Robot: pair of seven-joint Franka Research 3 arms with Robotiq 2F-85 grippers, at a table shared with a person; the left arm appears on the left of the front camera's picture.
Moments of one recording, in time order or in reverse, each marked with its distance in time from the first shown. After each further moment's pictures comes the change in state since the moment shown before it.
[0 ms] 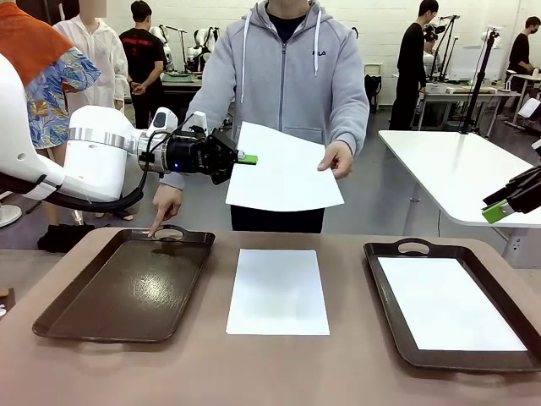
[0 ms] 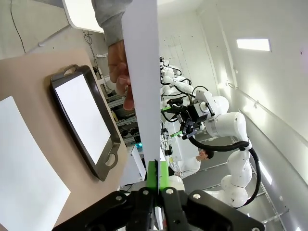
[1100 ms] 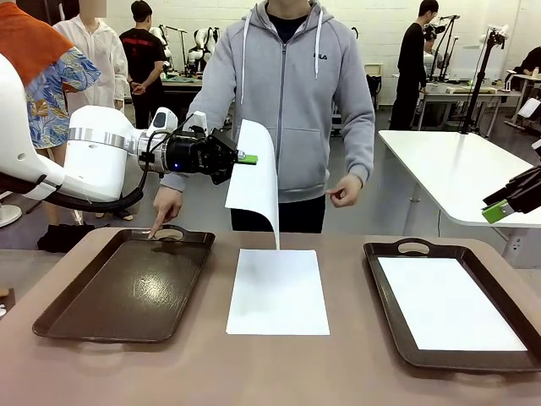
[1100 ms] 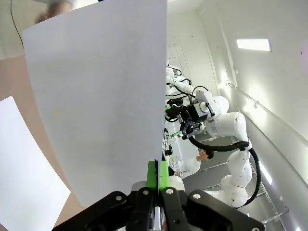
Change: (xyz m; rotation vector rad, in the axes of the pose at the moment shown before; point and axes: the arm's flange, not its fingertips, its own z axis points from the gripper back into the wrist) left arm 0.000 0.000 0.000 0.000 0.000 0.000; right arm 0.000 0.000 0.000 0.000 0.000 0.000
